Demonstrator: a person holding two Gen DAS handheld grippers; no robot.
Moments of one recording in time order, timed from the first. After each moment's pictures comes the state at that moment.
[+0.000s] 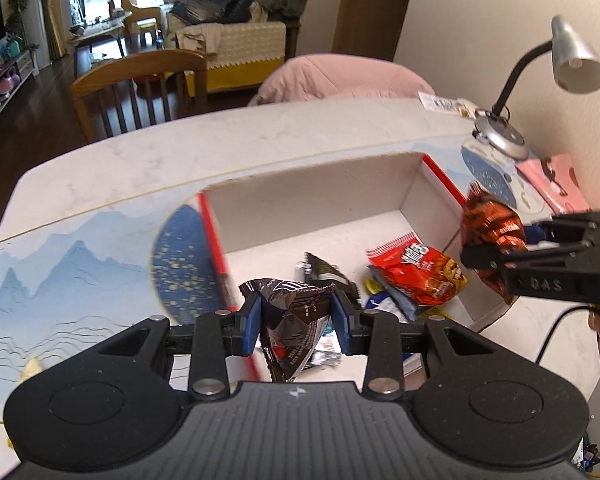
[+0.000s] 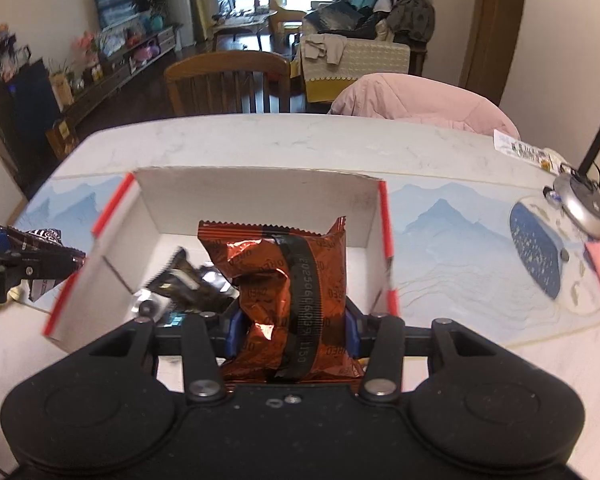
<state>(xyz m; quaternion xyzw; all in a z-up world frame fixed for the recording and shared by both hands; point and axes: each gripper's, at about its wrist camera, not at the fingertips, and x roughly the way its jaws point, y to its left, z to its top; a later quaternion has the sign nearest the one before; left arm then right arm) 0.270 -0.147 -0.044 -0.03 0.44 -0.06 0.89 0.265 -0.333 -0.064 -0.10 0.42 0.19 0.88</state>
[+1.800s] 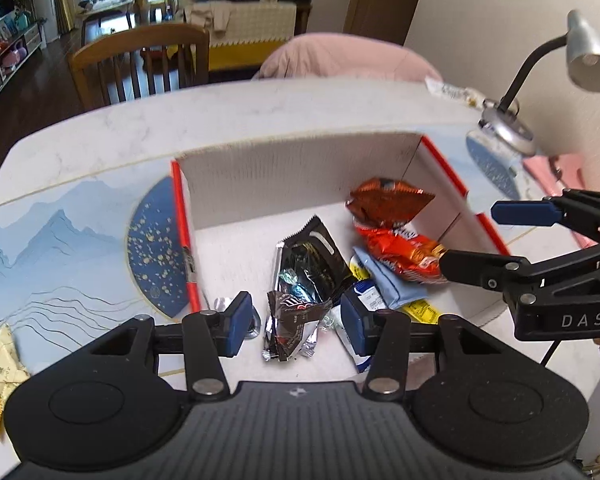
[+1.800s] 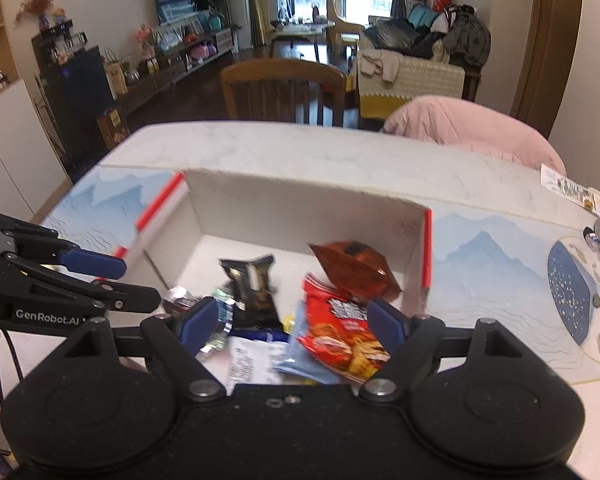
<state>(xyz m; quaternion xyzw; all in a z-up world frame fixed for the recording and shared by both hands) 0.270 -0.166 -0.056 -0.06 0.46 -0.04 0.88 0.252 -0.333 -0.043 -0.10 0.39 0.28 0.87</state>
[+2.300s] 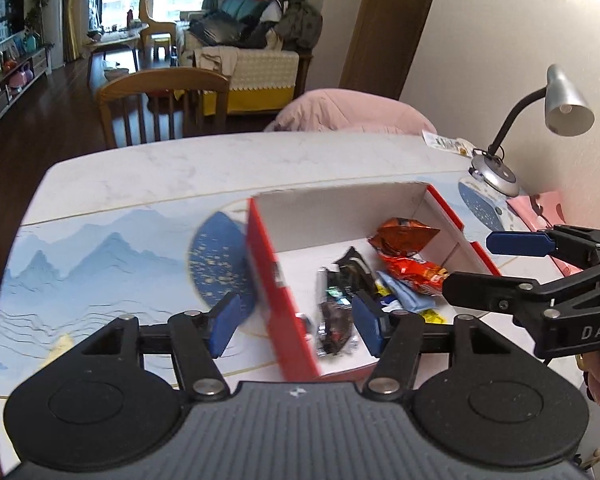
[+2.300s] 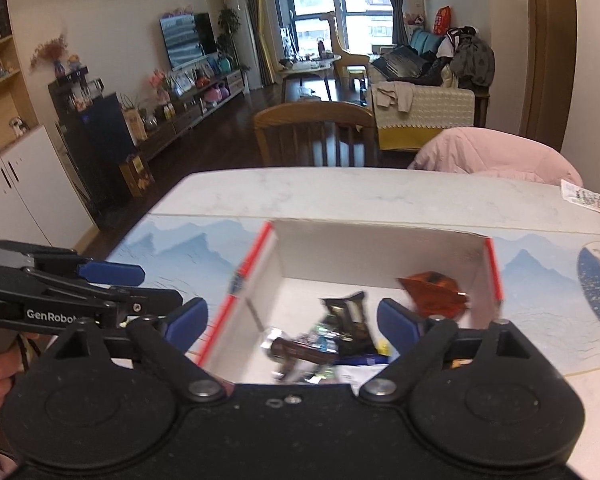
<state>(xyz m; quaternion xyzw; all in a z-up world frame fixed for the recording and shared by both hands) 0.207 -0.088 -0.015 -0.07 0.39 -0.05 0.92 0.192 -0.270 -0.008 -0.03 0.35 0.29 0.89</state>
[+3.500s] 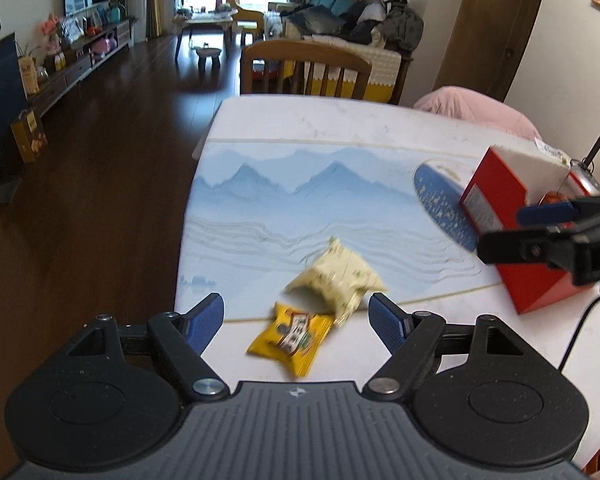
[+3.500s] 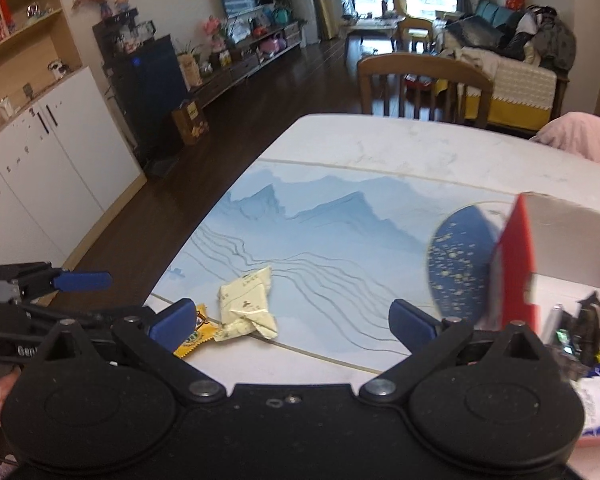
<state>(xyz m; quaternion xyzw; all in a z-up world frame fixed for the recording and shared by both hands) 0.105 0.143 -0.098 -0.10 0.41 0.05 0.91 0.168 -0.036 -0.076 -0.08 0.41 0.35 0.84</state>
